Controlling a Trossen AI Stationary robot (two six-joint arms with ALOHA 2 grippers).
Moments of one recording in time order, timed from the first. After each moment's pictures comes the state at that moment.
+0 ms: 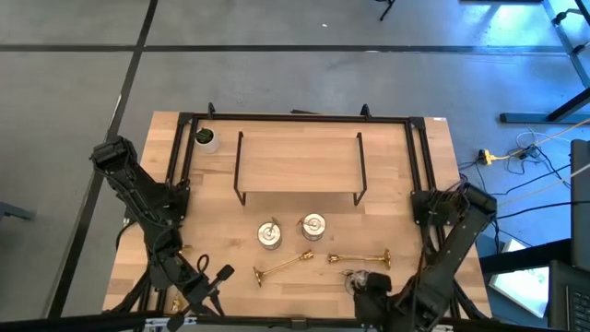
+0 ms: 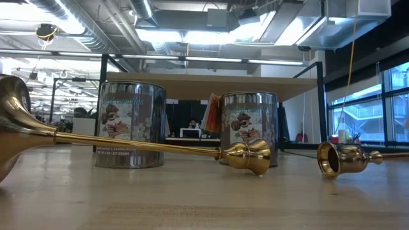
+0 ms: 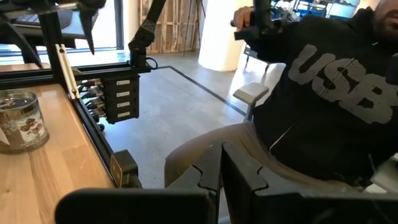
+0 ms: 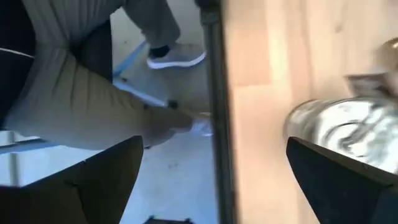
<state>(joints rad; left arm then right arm) -0.99 1.41 0.74 0.51 -0.28 -0.23 0.97 1.89 1.71 -0.97 0.12 1.06</state>
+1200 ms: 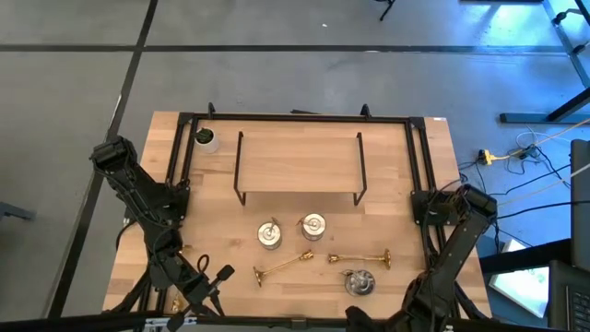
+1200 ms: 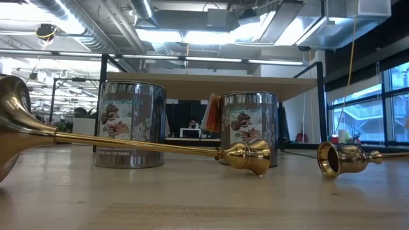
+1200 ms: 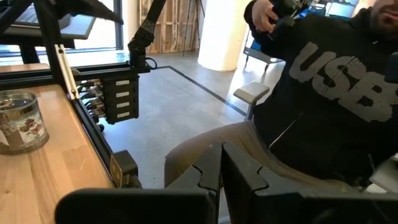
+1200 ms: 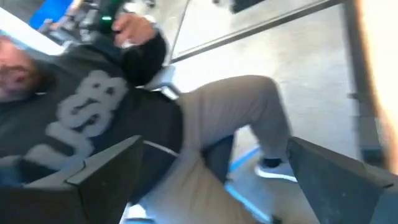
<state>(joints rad) -0.99 1.41 0.74 0.51 -0.27 -0.22 0.99 1.90 1.71 -0.31 0.27 0.90</state>
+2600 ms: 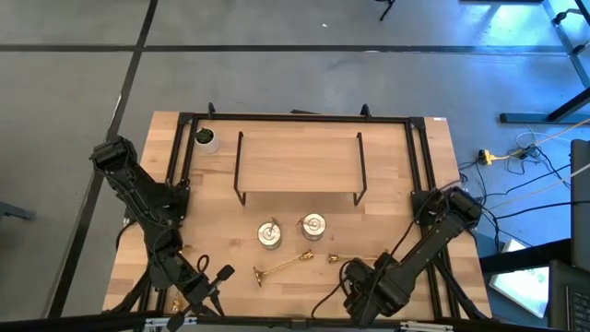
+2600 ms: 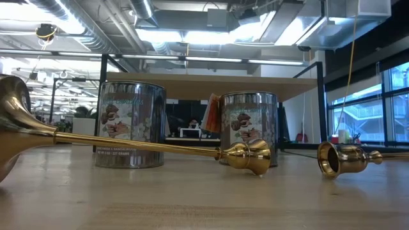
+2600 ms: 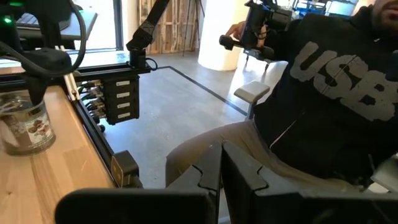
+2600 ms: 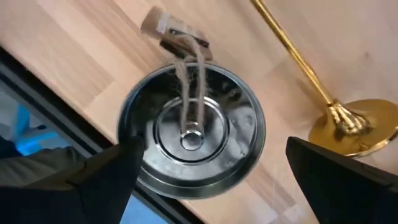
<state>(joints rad) -0.99 1.41 0.74 0.50 -0.27 -0.21 0.83 1.99 1.64 -1.25 0.04 1.54</state>
